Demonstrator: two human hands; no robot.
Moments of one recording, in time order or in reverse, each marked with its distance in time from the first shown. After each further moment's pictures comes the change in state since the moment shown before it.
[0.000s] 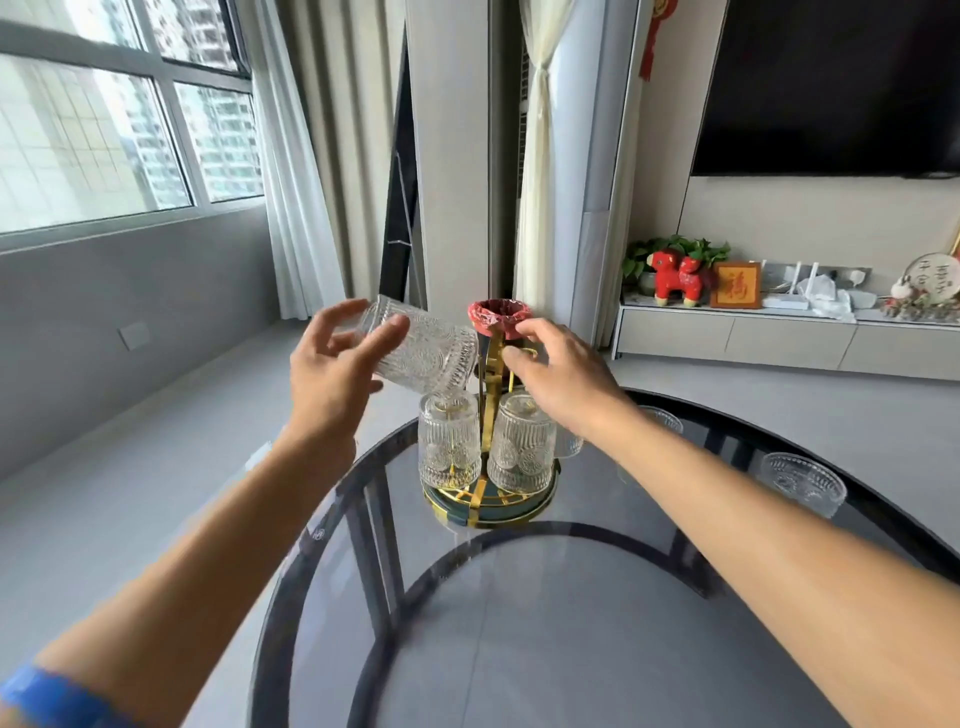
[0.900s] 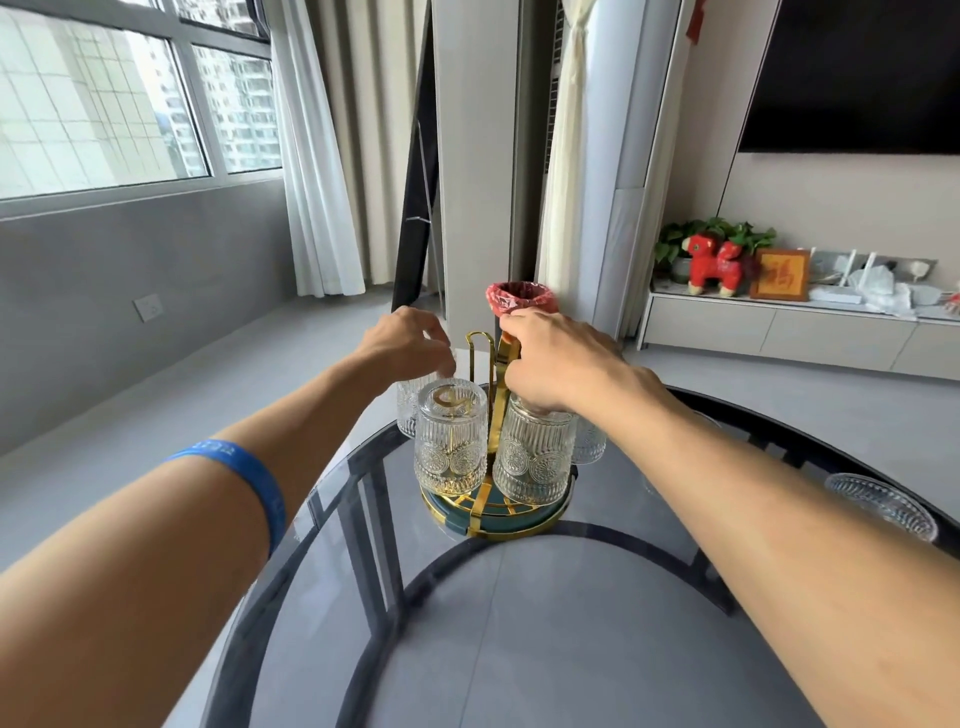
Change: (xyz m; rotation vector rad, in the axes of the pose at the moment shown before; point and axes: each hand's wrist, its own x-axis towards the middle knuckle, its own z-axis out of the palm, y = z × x) left_hand 0.100 -0.063 0.057 0.946 -0.328 -0.106; right_hand 0.039 -0.009 0.013 -0.453 -0.234 -0.136
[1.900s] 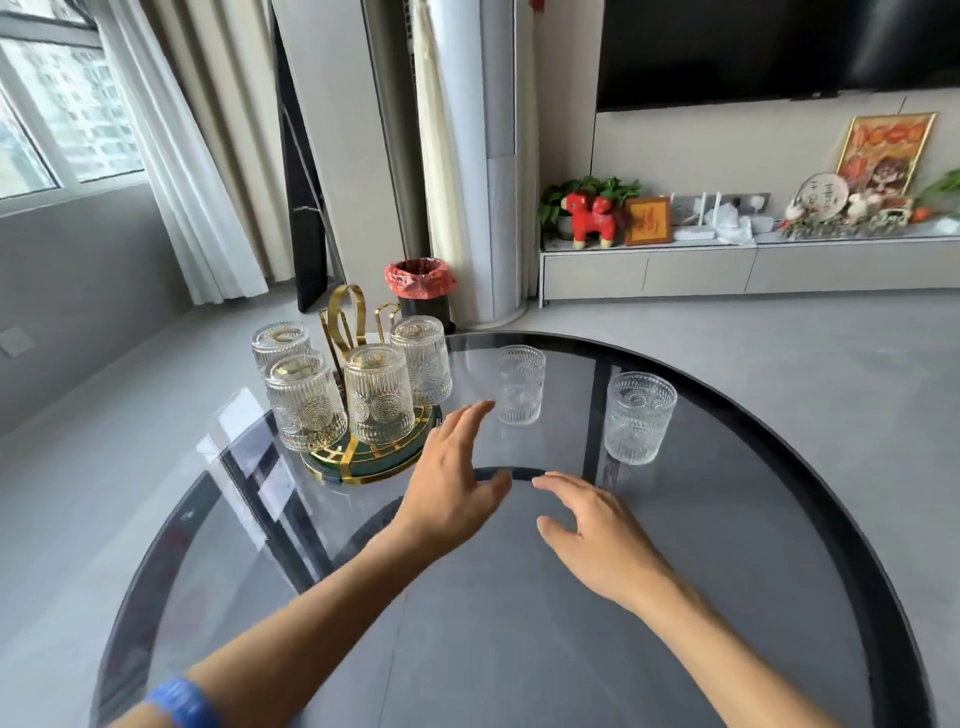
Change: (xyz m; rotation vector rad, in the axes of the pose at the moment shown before) left_hand -0.205 0.082 0.168 -0.134 -0.105 0.503; right_hand -0.244 0.154 0.092 0.463 0.006 0.276
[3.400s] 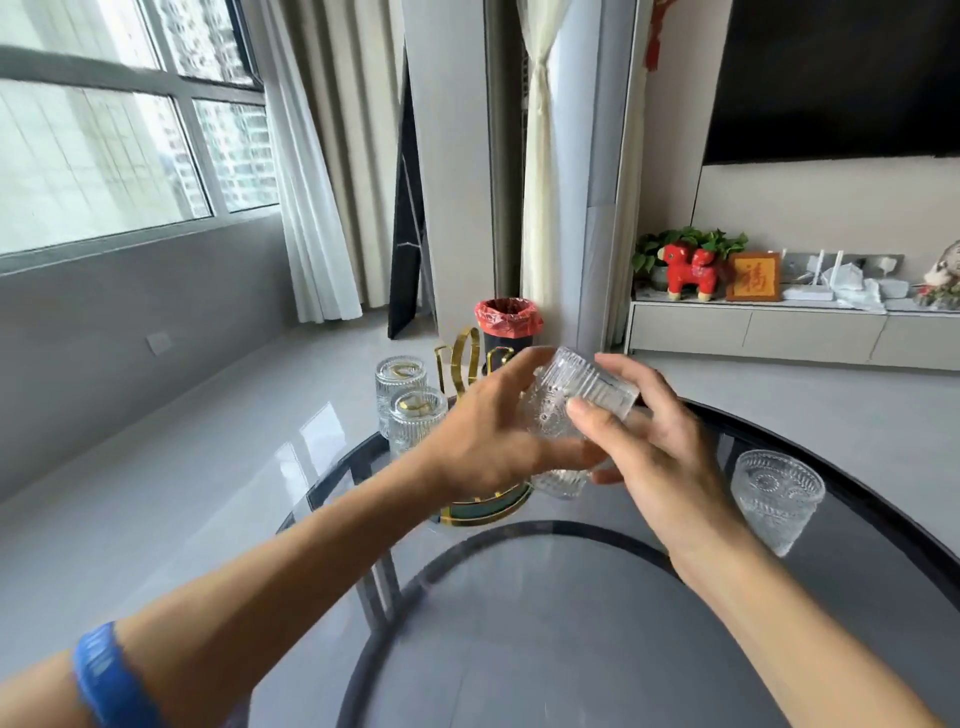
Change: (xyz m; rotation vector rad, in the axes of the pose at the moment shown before) left_hand 0.033 0.020 -0.132 -0.320 -0.065 0.036; right_hand 0.044 -0.151 -0.050 0.808 0.207 -0.208
